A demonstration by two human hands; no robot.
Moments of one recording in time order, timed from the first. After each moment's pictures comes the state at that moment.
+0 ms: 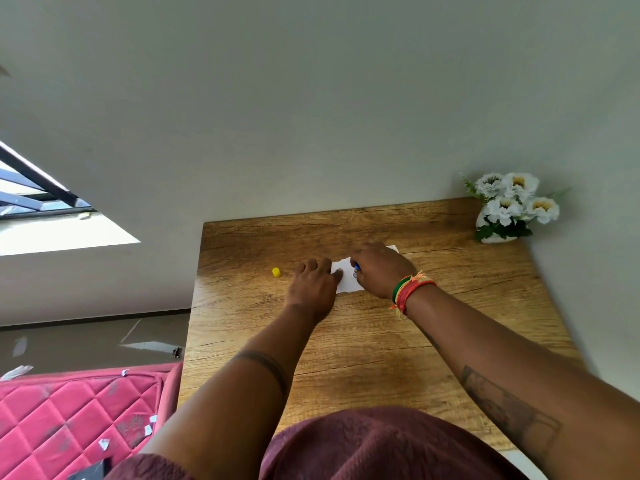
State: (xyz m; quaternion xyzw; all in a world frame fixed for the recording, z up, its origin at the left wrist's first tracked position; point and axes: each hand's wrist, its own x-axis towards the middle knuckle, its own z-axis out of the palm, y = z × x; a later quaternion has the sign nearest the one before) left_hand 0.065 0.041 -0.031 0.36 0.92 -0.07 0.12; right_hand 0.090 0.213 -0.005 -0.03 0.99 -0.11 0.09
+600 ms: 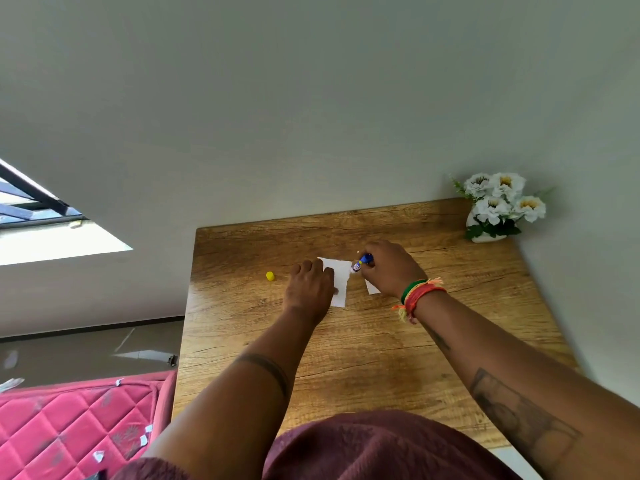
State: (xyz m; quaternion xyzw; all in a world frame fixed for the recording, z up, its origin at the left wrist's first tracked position) left_hand 0.066 0.049 -0.035 0.33 0.94 -0.07 0.10; right_hand 0.103 0.233 0.001 0.11 0.96 -0.26 0.05
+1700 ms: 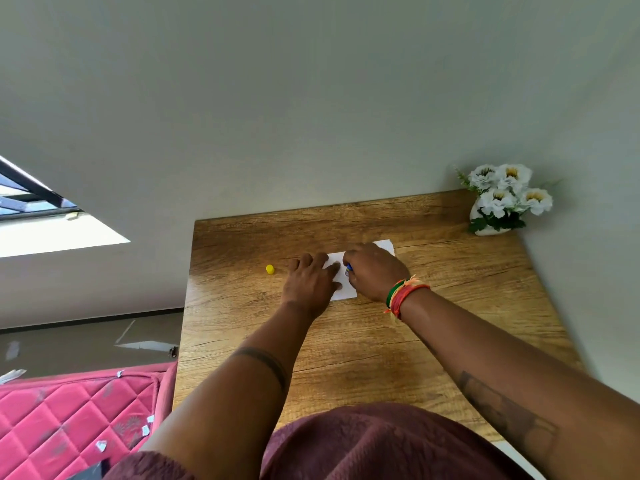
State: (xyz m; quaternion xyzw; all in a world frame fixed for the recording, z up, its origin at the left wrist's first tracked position) left_hand 0.061 0.044 -0.048 0.33 0.94 -0.03 0.12; right_hand 0.102 0.205 -0.003 -0.03 0.99 -0.12 0.08
